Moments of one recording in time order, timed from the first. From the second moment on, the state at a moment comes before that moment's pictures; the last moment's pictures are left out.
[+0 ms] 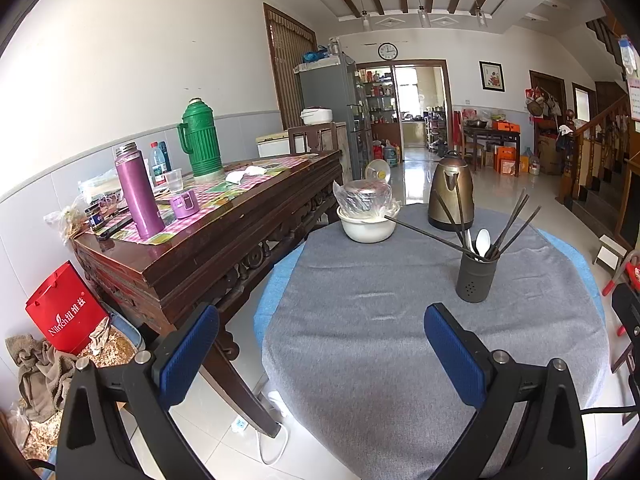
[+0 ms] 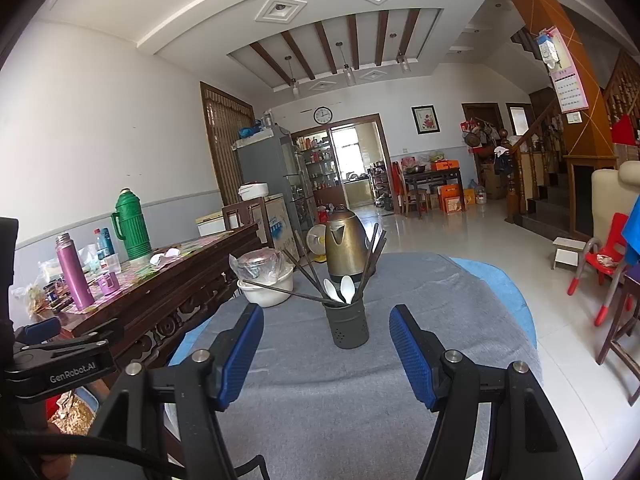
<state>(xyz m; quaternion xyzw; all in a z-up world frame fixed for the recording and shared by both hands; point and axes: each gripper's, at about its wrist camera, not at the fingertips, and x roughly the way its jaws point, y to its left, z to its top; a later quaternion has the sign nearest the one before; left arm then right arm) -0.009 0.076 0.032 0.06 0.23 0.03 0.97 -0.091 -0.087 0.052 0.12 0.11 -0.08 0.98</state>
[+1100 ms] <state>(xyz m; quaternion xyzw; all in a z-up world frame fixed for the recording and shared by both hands) -0.011 0.078 0.024 0.06 0.23 0.02 0.97 -0.094 -0.088 0.052 0.11 0.11 -0.07 0.99</state>
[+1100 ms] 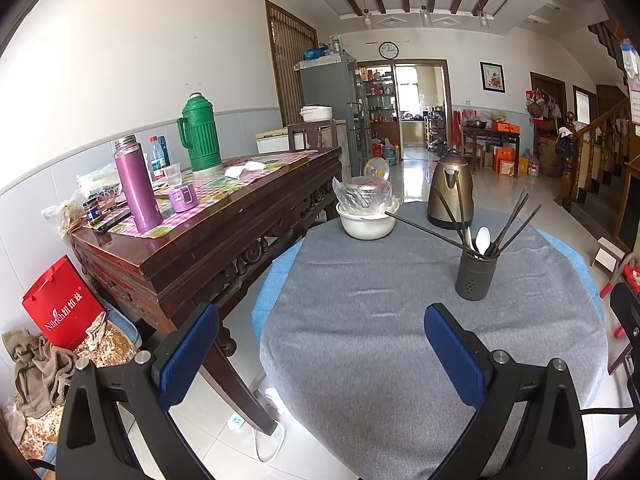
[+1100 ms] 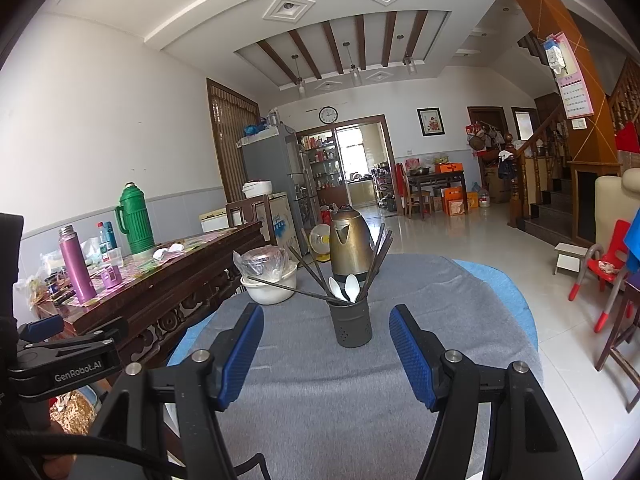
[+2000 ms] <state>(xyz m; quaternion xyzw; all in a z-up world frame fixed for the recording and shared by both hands) 0.077 0.072 -0.001 0.03 0.28 0.03 0.96 -0.021 -0.108 0.061 0.06 0.15 -0.08 0.98</state>
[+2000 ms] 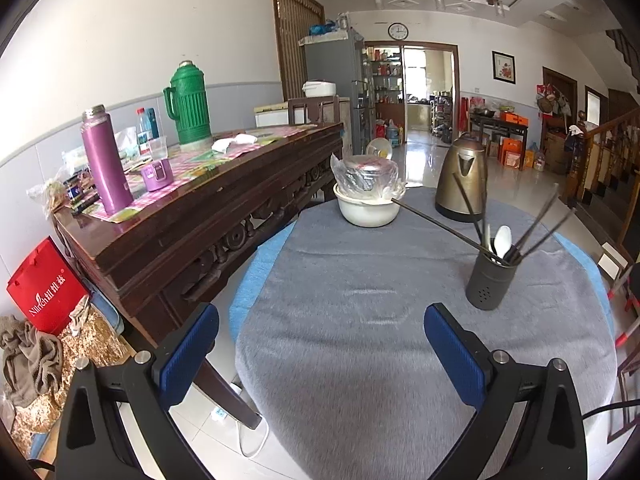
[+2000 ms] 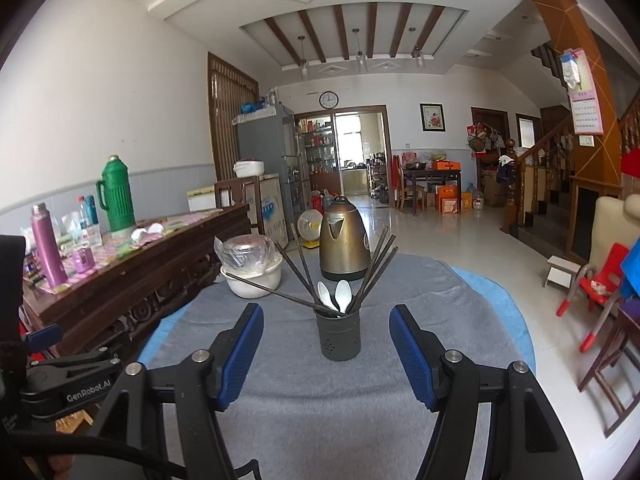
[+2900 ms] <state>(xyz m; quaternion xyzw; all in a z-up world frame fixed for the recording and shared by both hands) 0.177 0.040 -0.001 0.00 0.31 0.02 0.95 0.087 -0.129 0.052 0.03 0.19 -0.09 0.98</state>
